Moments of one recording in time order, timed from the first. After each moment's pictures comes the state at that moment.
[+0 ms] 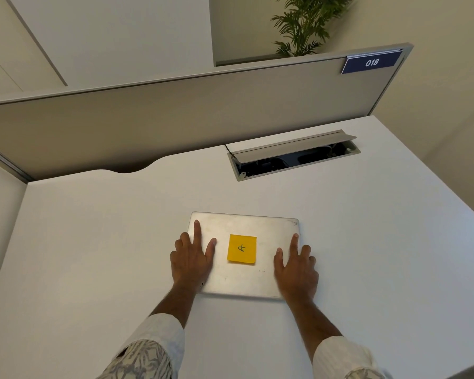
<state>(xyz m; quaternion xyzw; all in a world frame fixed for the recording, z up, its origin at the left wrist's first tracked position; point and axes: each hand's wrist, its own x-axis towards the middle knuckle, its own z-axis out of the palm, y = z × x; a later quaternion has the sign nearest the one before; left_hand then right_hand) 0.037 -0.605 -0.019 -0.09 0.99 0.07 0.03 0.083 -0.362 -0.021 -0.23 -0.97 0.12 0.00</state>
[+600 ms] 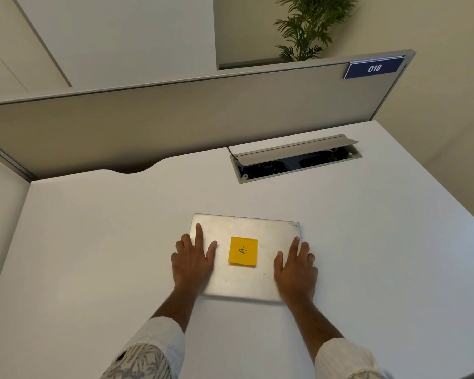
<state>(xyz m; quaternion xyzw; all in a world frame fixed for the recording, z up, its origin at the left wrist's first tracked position) 0.041 -0.605 -0.014 -0.08 1.00 0.03 0.03 0.078 -0.363 -0.021 -0.19 -0.98 0.07 -0.01</state>
